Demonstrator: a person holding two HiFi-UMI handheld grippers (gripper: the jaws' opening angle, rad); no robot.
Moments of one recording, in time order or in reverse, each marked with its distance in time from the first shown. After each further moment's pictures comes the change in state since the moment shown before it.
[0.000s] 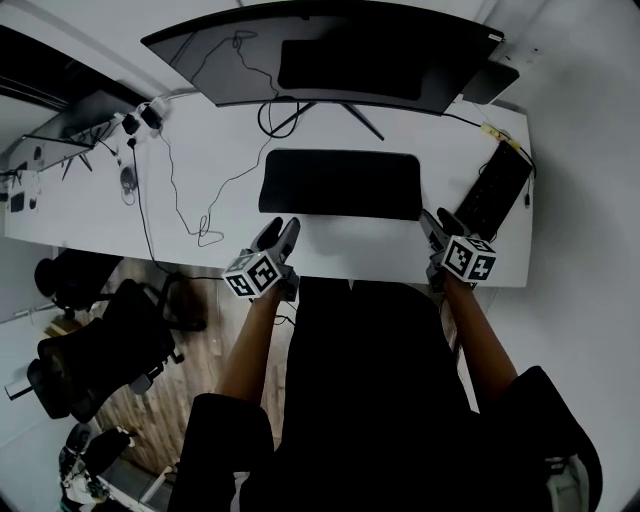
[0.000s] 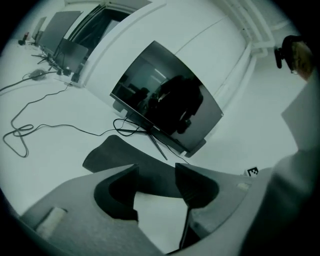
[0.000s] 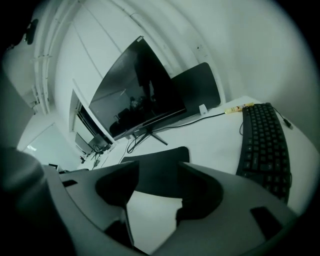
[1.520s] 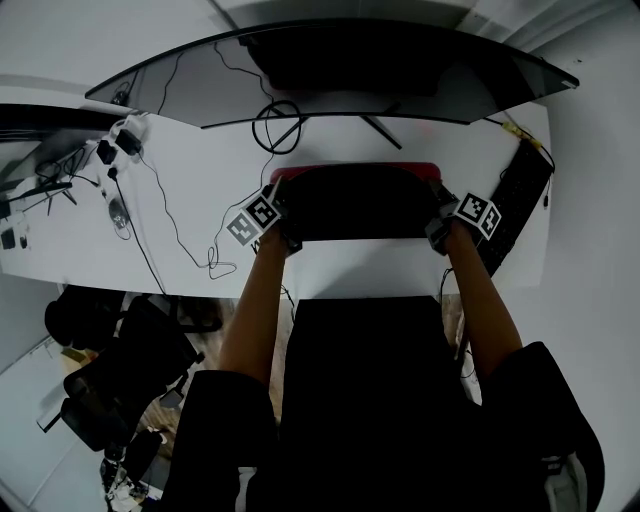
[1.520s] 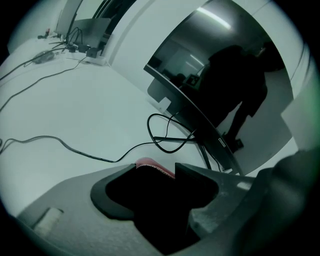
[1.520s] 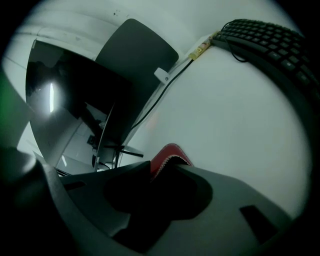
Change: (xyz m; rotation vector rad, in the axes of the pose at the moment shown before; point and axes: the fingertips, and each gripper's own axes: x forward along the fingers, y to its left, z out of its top) left arm 0.158 0.154 0.071 -0.236 0.149 0.311; right arm 0.170 -0.072 0.012 0.630 0.017 -0.084
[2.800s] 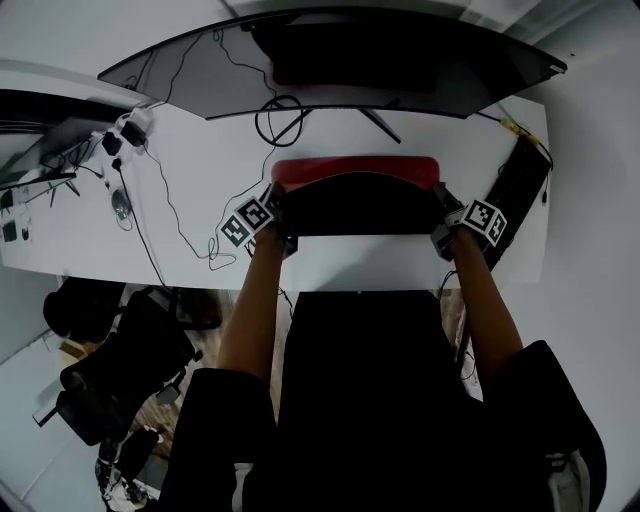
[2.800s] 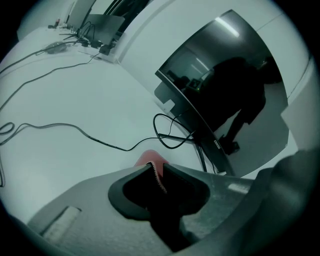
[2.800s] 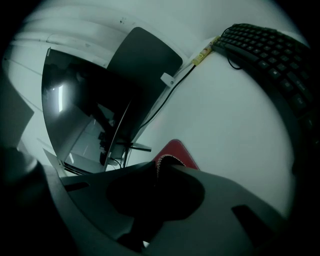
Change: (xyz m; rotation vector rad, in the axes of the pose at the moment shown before) left arm -0.027 0.009 -0.014 -0.083 0.006 -0.037; right arm -0.037 0.005 -0.010 -0.022 0.013 0.073
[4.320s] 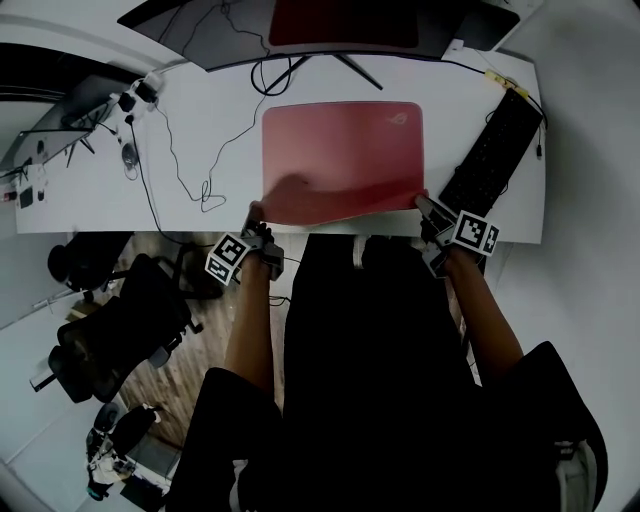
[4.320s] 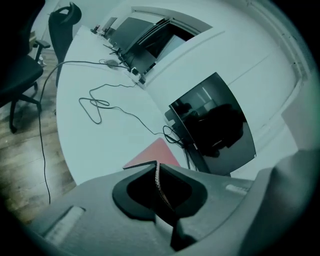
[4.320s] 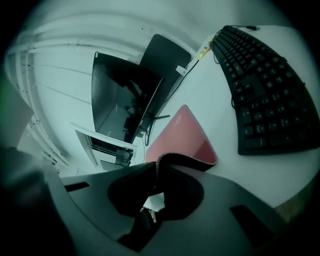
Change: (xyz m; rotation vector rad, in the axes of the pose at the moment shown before) left arm -0.192 0.039 -0.125 -0.192 -0.244 -0.058; right arm -0.153 0.003 -0.127 -0.086 0.175 0.215
